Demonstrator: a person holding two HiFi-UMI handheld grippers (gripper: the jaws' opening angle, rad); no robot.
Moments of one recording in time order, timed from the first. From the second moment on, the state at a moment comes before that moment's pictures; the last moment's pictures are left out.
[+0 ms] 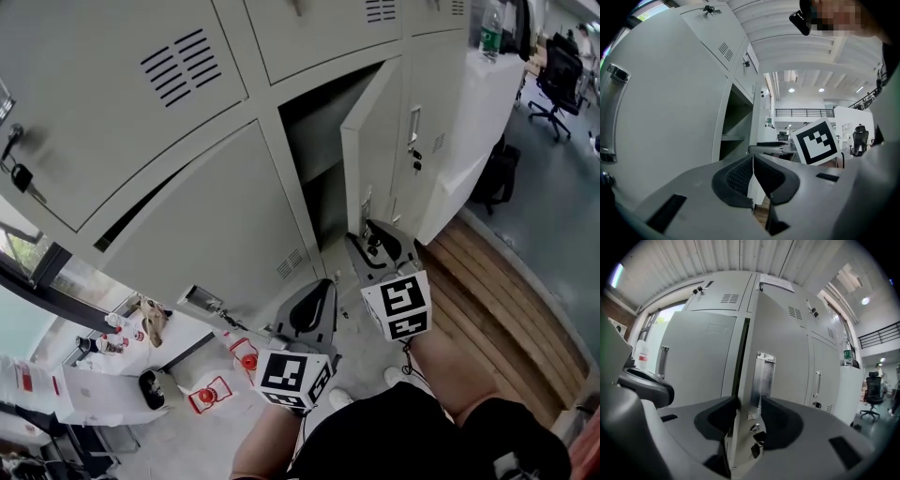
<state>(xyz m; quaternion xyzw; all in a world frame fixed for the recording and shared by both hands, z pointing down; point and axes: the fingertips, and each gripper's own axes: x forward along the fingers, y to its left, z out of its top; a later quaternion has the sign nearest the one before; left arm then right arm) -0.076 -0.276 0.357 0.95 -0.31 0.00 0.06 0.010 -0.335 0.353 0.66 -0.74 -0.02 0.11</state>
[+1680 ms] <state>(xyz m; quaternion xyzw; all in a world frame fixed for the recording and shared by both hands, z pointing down) 0.031 -0.243 0.363 0.97 -0.22 0.01 0.07 0.208 -0.240 0.355 0.78 -0.62 0.02 0.07</state>
